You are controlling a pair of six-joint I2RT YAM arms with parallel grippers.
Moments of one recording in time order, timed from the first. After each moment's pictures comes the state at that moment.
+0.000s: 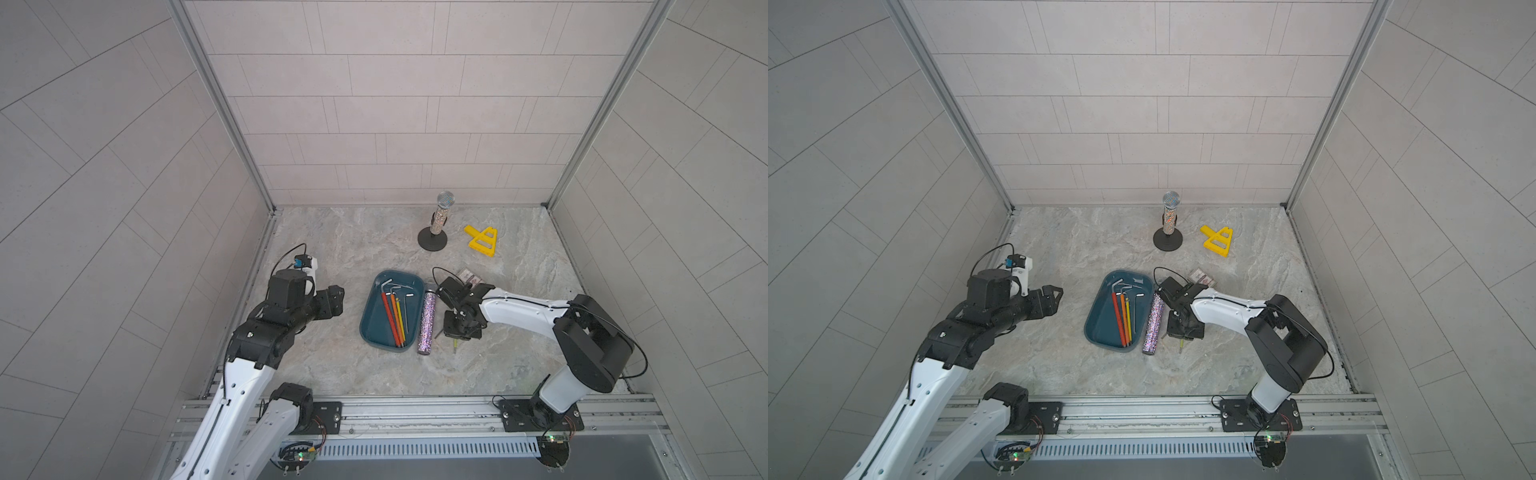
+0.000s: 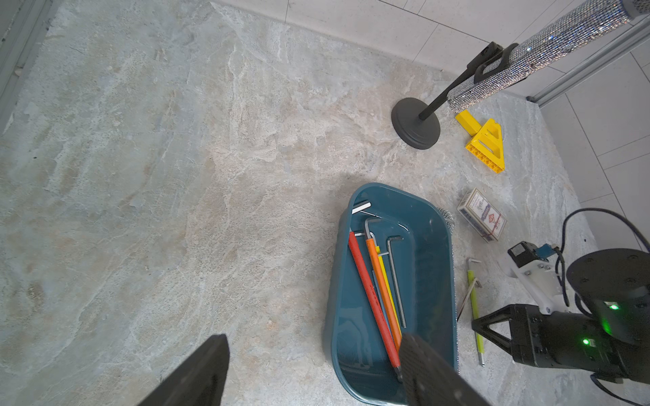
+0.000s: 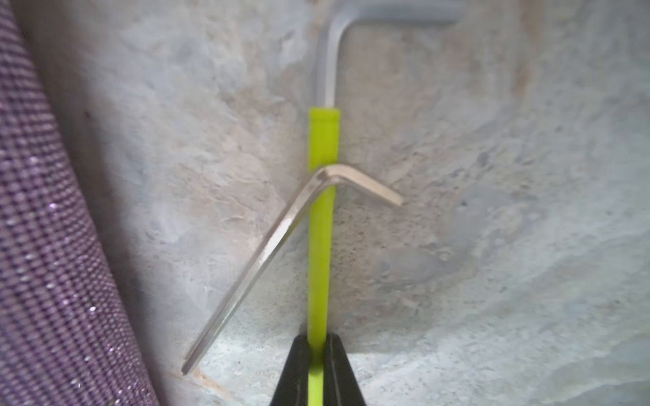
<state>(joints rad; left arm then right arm) -0.22 0.73 0.86 -0.83 0.10 -0.35 0.69 1.61 0.90 -0.73 0.00 0.89</state>
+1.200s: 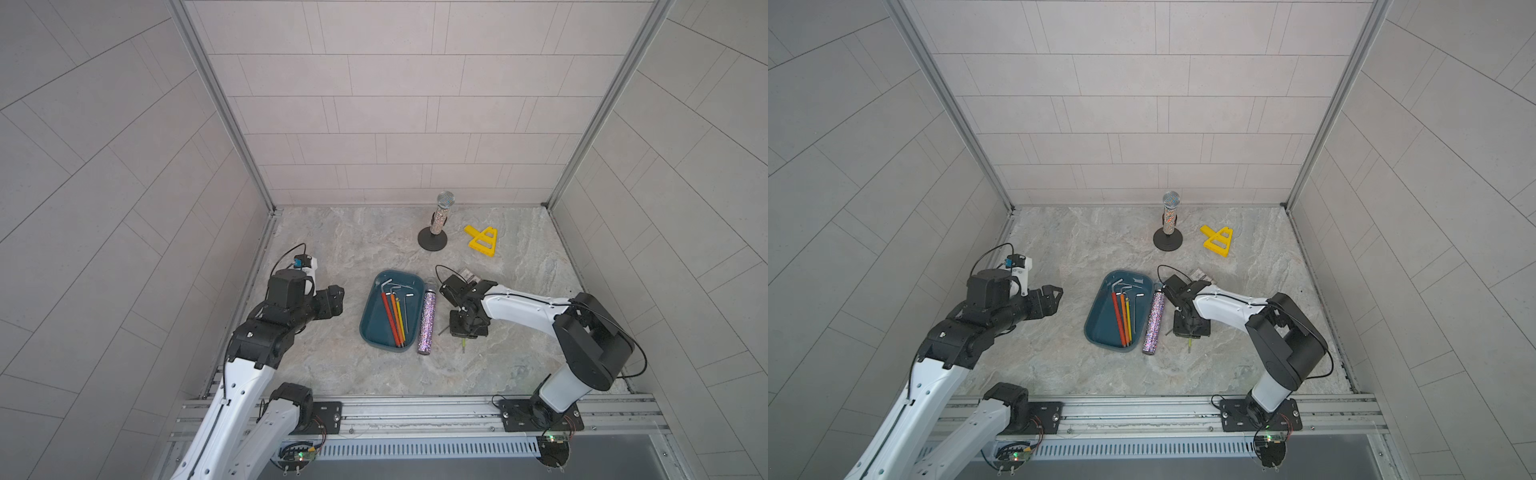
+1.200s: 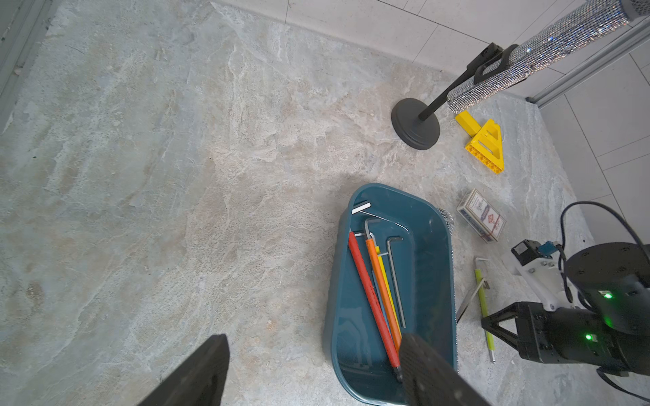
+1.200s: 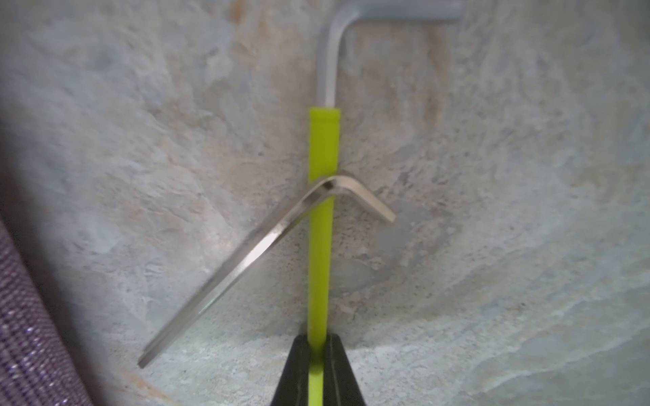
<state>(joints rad) -0.22 0.73 0.86 -0.83 0.10 -0.35 0.64 1.62 0.91 -0.79 0.04 0.80</state>
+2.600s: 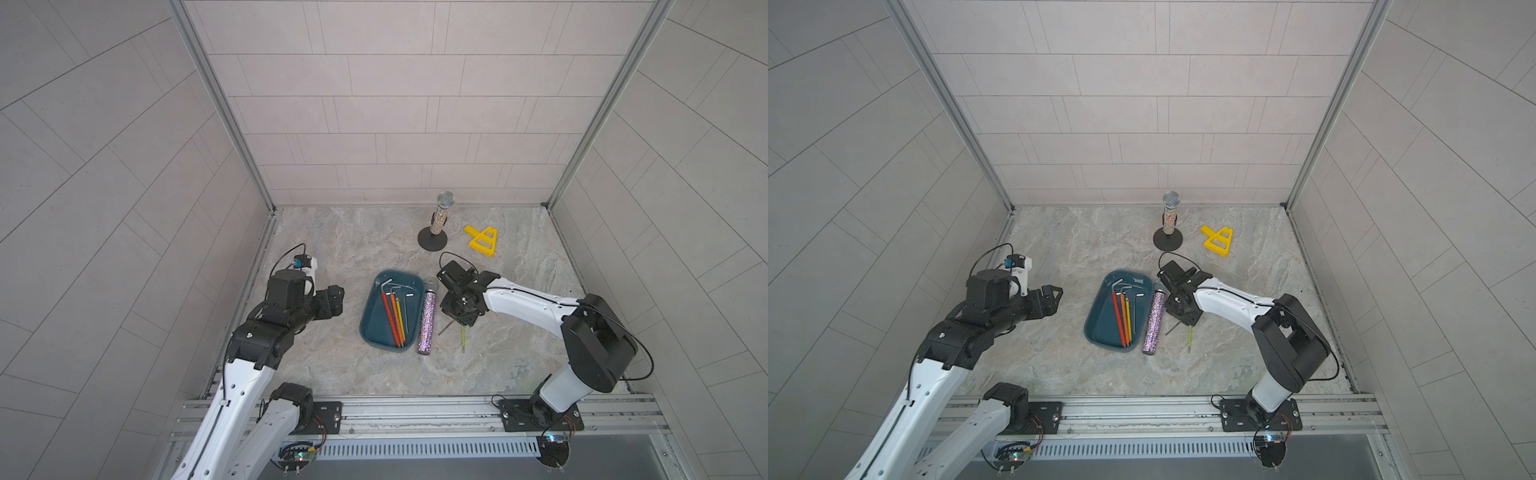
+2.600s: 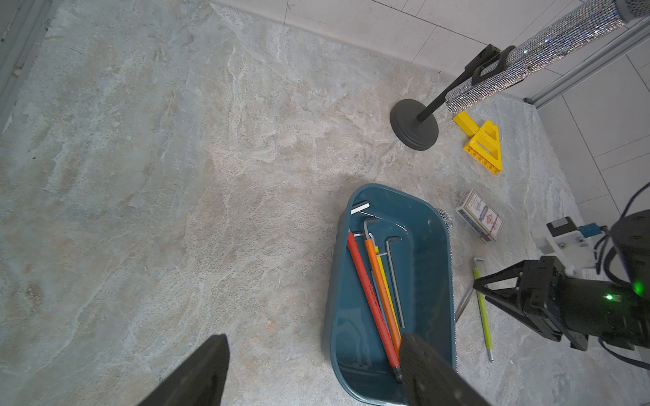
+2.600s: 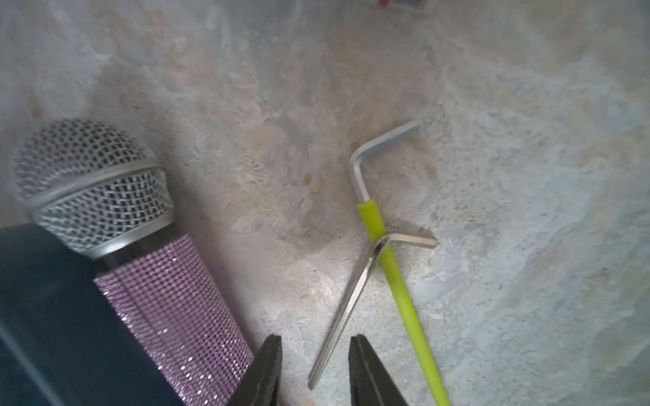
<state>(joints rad) -0.22 0.73 0.86 -0.83 0.10 -0.35 0.63 1.62 1.01 -0.70 0.06 1.28</state>
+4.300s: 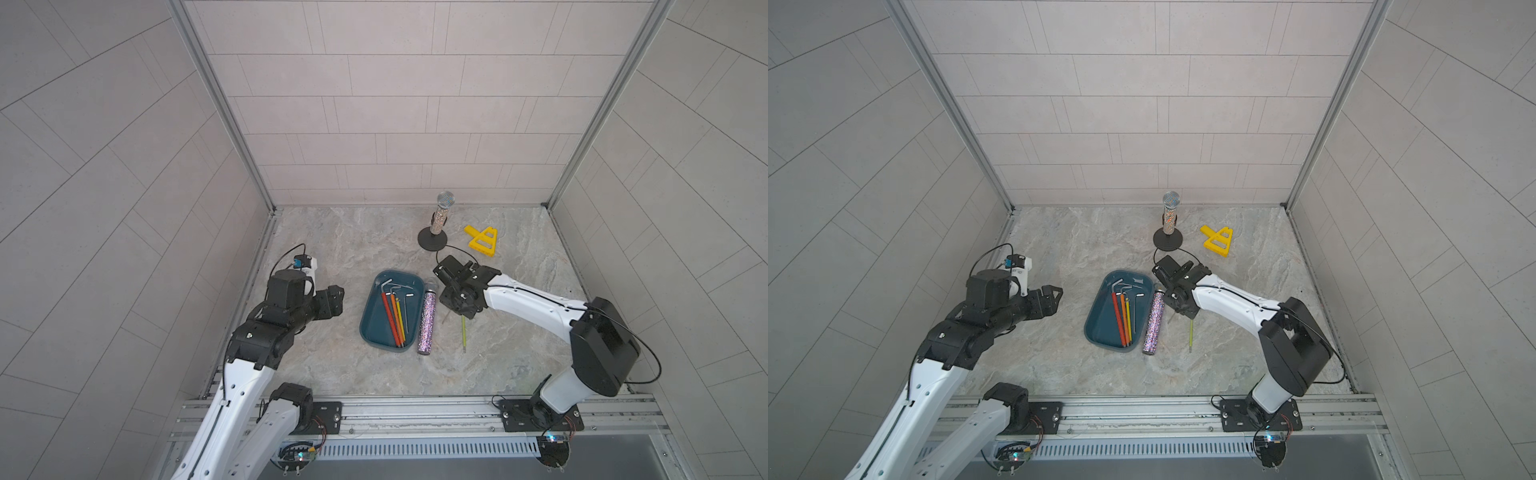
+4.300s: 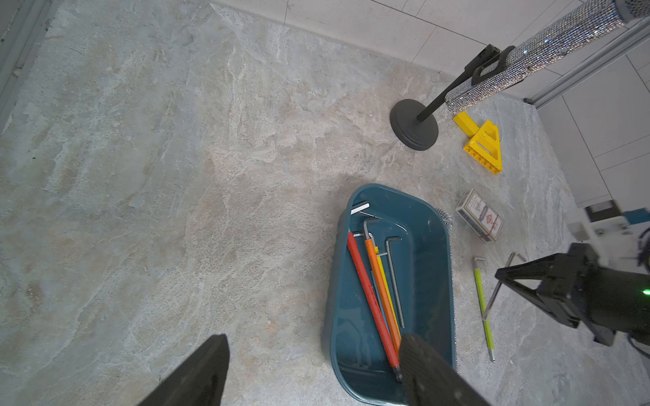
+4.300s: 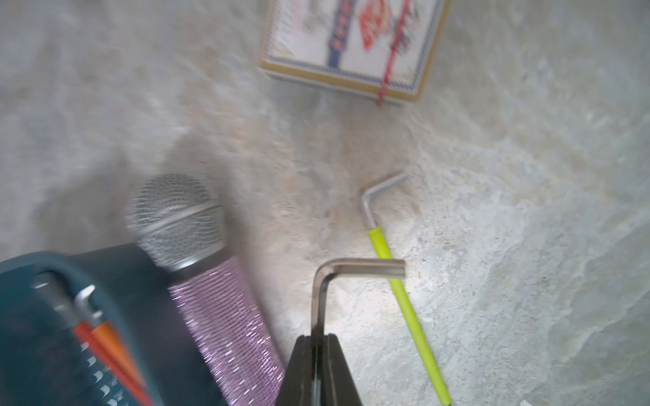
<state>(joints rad) -0.22 0.73 0.86 -0.83 0.10 -0.35 0.68 1.55 1.13 -0.78 0.23 1.24</state>
